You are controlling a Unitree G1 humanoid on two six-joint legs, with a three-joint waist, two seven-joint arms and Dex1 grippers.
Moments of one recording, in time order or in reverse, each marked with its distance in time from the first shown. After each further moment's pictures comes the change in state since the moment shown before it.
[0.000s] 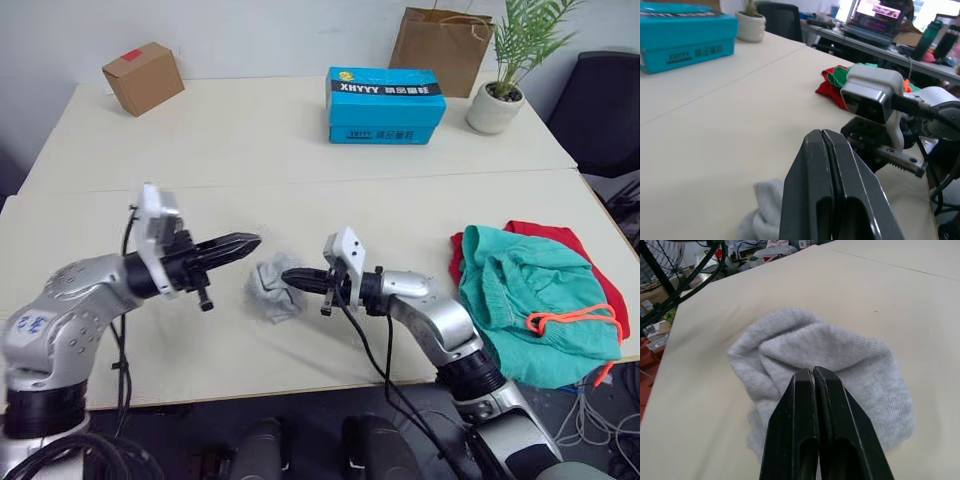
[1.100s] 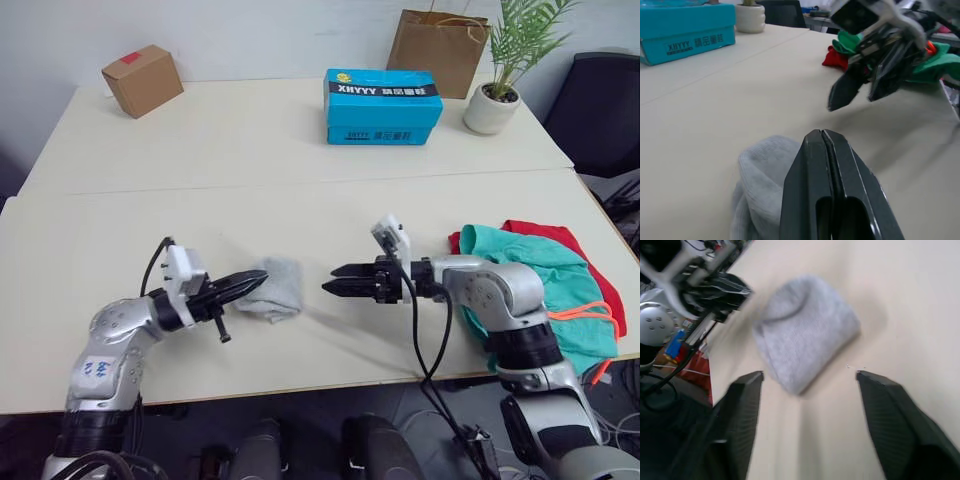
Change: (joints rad) left arm 0.306 -0.077 0.010 0.136 0.202 -0.527 -0.176; right arm -0.154 -0.130 -0.243 0.025 0.291 0.788 0.018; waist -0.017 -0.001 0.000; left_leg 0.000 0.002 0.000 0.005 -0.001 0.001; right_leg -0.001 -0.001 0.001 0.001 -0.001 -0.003
